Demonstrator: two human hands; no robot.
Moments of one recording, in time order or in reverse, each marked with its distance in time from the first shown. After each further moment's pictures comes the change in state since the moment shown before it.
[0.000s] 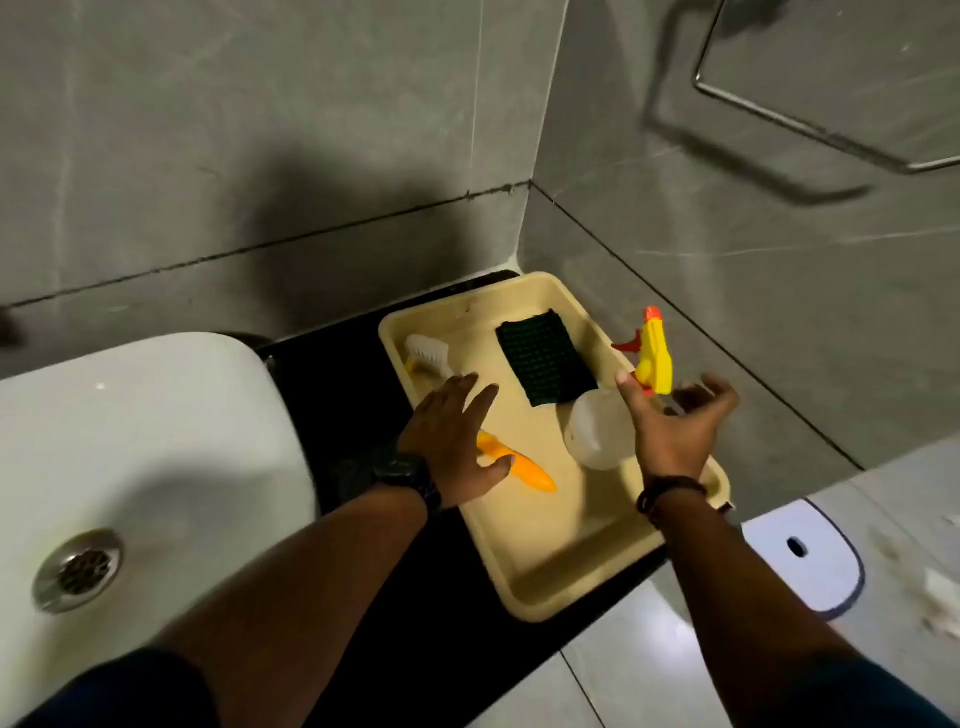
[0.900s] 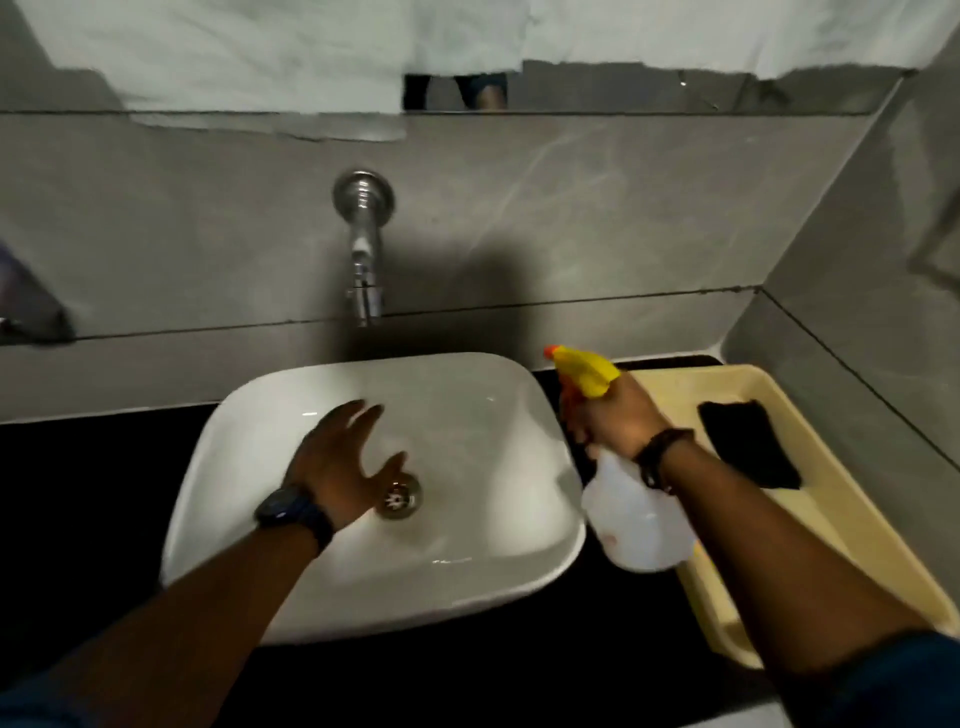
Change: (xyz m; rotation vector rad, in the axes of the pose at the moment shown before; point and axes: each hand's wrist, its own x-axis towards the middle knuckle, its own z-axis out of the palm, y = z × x) left_hand -0.269 -0.201 -0.182 0.075 0.373 -0.537; right_hand -0.196 -0.214 0.133 -0.155 -1.206 -0.239
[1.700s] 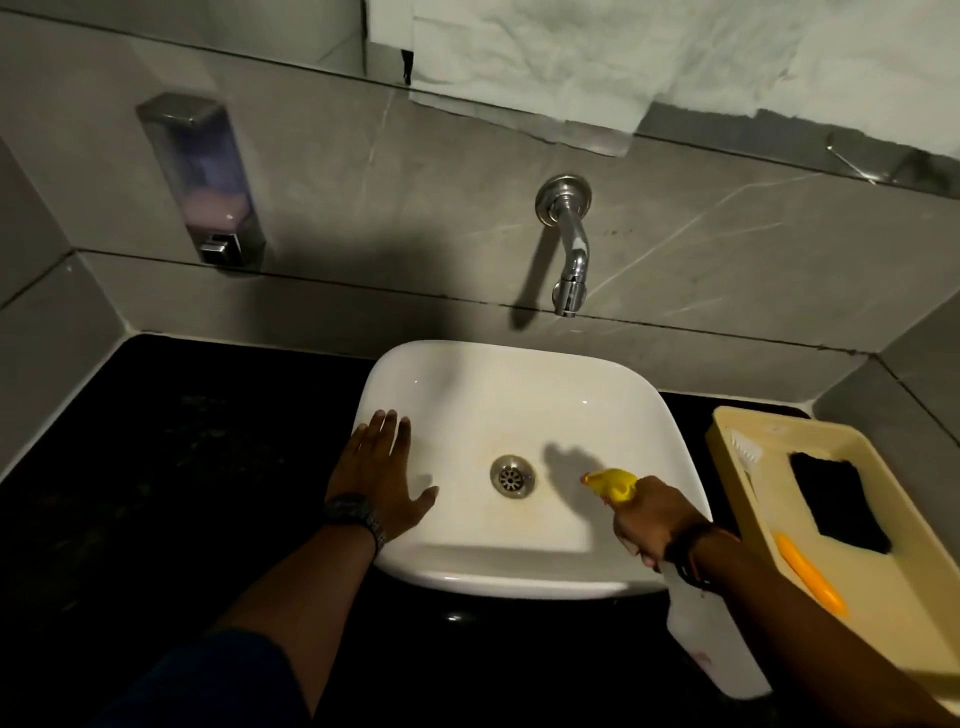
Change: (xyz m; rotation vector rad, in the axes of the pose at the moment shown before) left_hand -0.075 -0.130 -0.004 0.250 -0.101 -0.126; right_hand -0.060 -0.025 0.134 -0.509 -0.163 0.415
